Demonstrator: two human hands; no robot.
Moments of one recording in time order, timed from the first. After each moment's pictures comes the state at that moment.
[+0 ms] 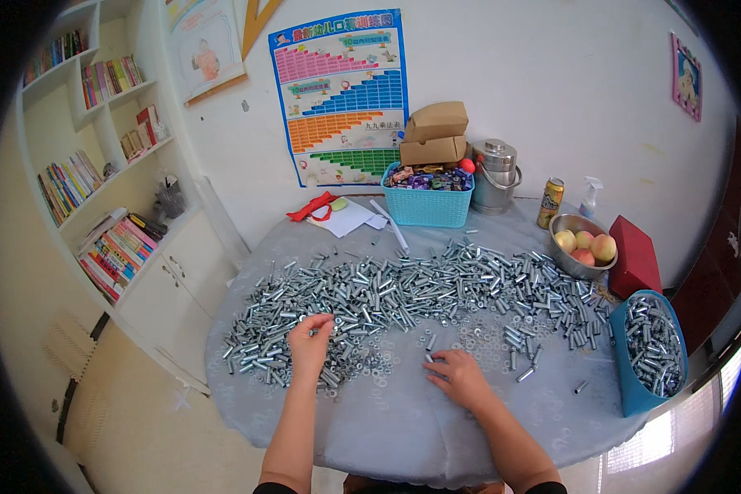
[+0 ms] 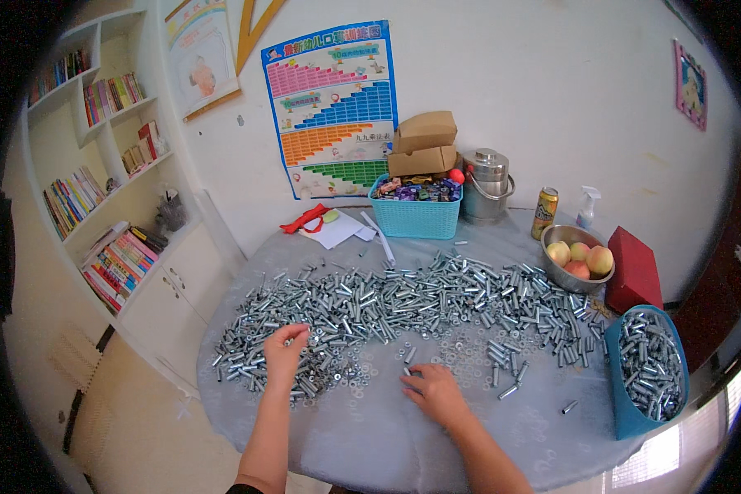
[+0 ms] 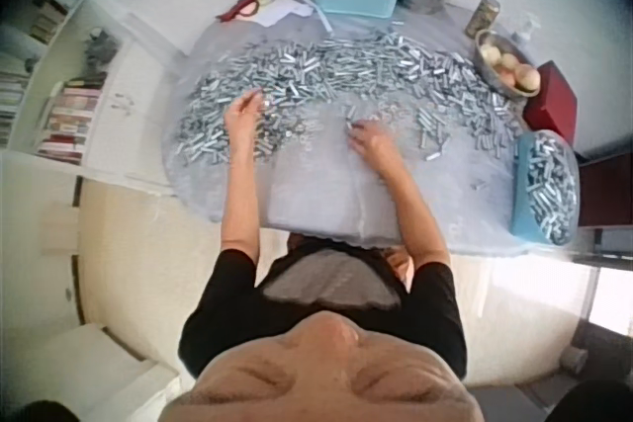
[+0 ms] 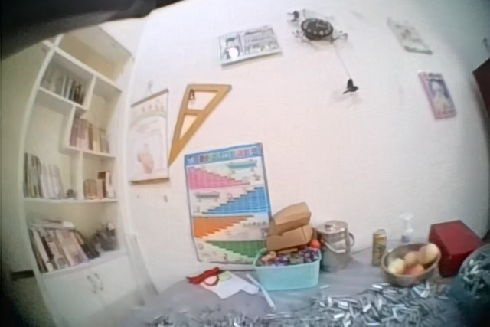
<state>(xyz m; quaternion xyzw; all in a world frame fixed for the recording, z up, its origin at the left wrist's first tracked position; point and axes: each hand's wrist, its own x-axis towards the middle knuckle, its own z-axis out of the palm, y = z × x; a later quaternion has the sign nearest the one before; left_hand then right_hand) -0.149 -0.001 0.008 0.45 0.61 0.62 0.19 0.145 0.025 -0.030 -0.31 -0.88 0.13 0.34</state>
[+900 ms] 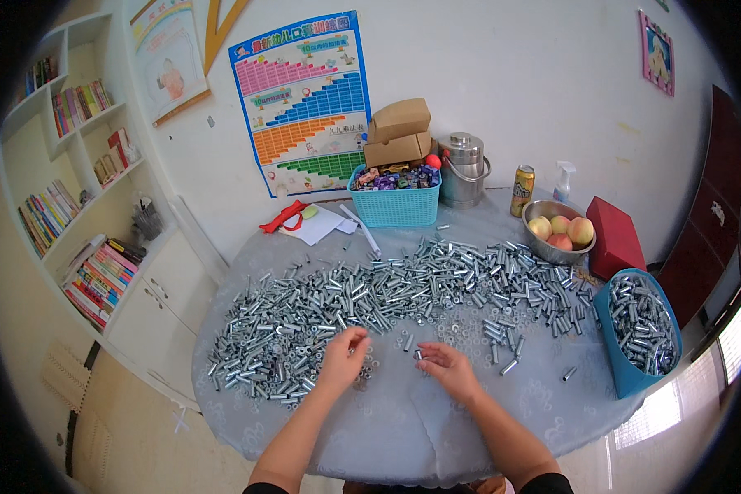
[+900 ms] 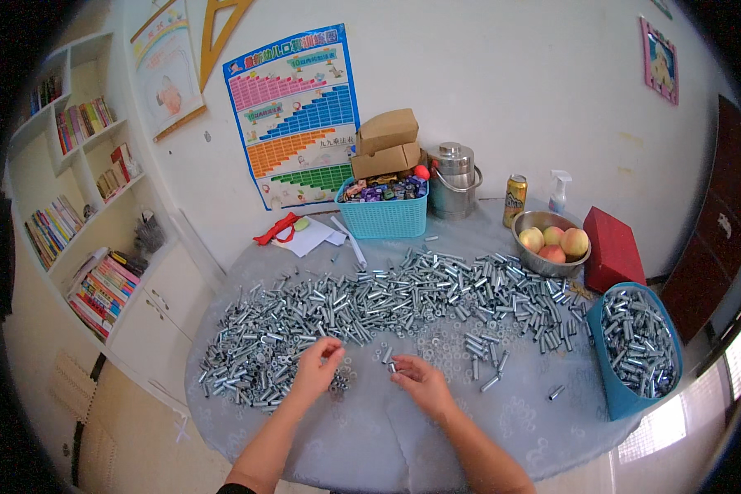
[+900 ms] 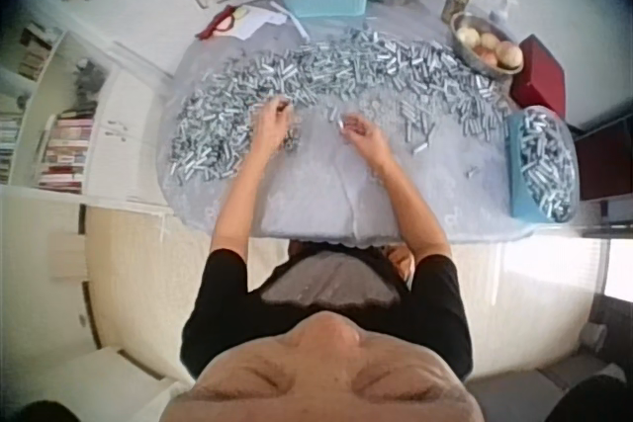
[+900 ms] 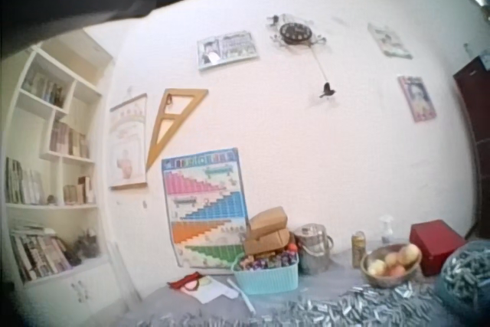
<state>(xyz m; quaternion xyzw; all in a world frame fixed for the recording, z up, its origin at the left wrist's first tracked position) -0.075 0.020 -0.006 0.65 0.56 0.47 0.20 0.152 0.028 -0.042 -0.36 -0.55 0.60 0.46</state>
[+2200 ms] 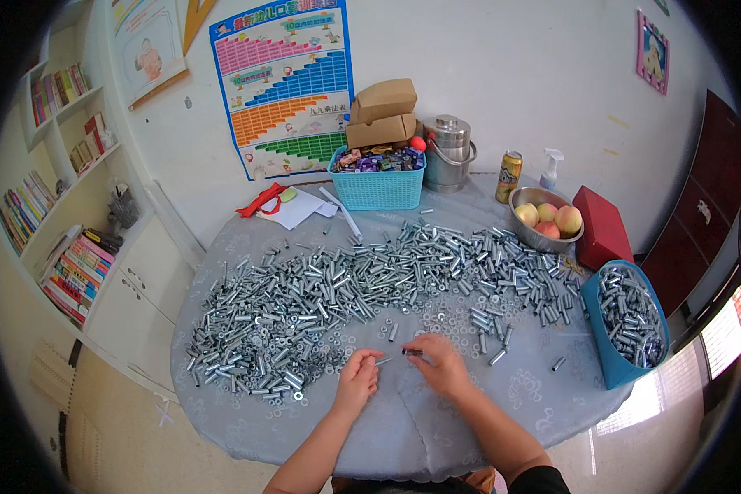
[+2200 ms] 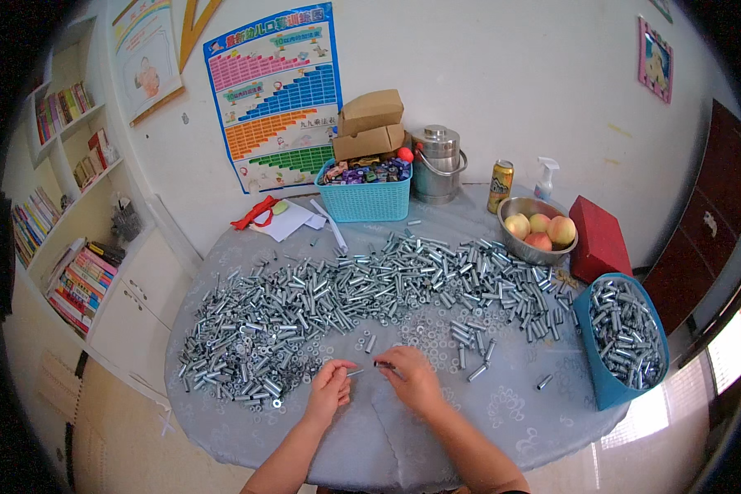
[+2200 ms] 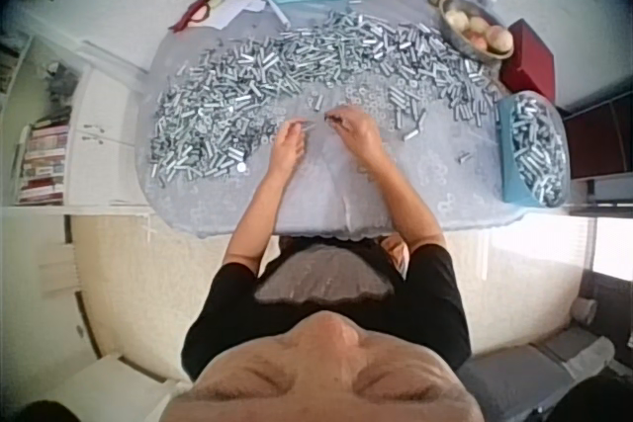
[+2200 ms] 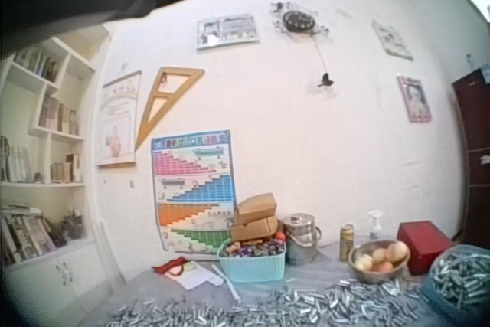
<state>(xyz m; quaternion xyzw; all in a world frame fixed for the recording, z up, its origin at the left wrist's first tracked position) -0.023 -0.026 -0.028 0.36 0.45 0.54 0.62 0.154 0.020 -0.017 -0.38 -0.79 0.22 0.42</state>
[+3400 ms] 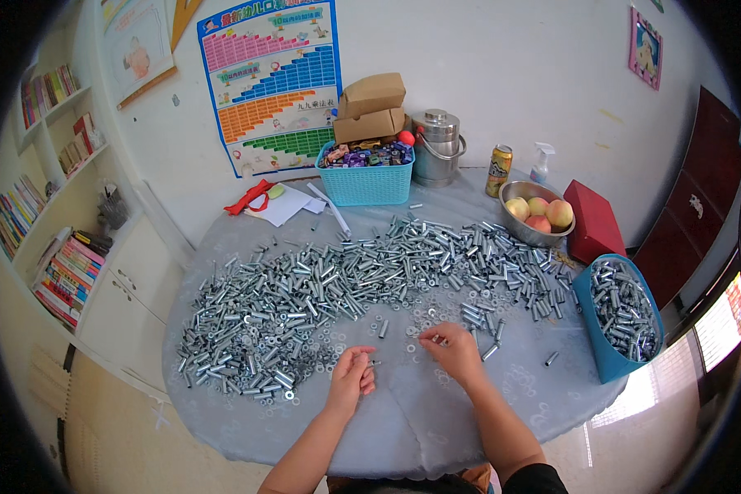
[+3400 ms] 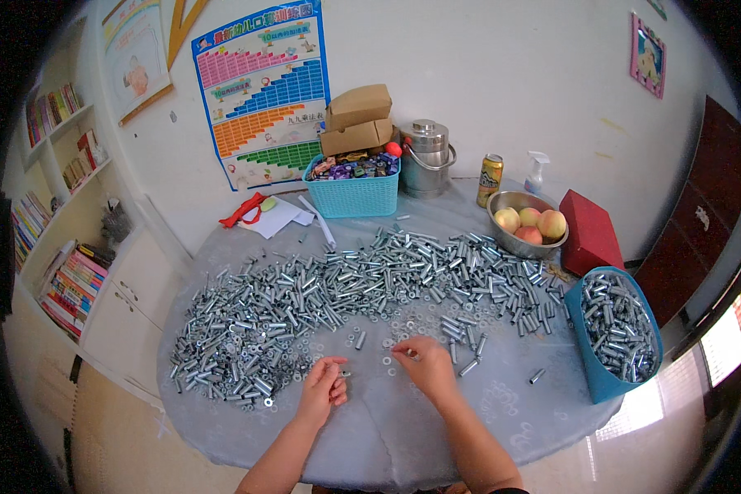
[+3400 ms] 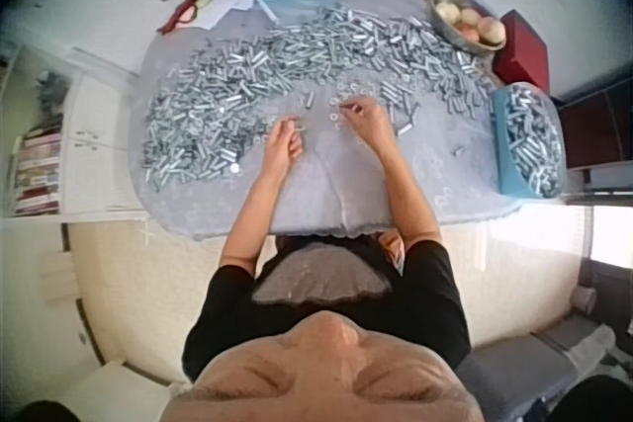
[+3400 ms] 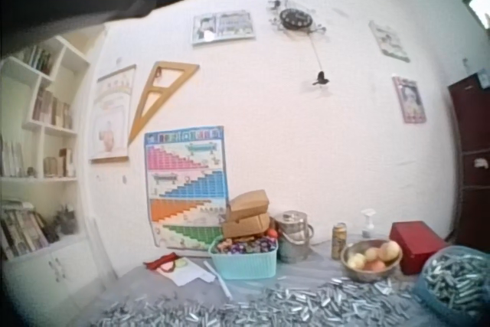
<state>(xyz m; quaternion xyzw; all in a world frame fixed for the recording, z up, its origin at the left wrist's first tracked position) -0.020 -0.027 -0.025 0.32 0.39 0.56 0.66 0.181 0.029 -0.010 -0.52 -0.69 0.32 0.39</state>
